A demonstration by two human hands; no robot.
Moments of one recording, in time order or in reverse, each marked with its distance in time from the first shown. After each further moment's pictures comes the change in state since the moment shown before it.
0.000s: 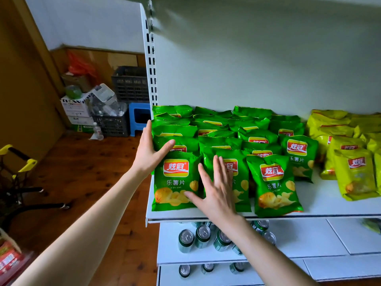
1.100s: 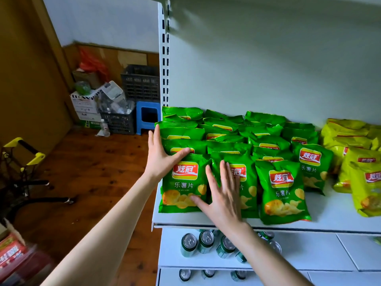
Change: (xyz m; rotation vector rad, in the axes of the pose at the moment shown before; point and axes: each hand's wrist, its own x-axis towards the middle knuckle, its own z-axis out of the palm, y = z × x) left_hand 0.001 -0.008 0.016 -0.065 0.074 -0.028; right_hand 0.002 0.002 0.009 -0.054 -0.052 -0.005
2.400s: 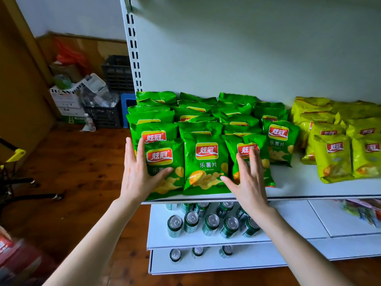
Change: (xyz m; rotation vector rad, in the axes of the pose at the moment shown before) left_hand -0.092 0.000 0.013 0.450 0.051 0.125; right_hand -0.040 0.102 -0.046 0.070 0.115 0.154
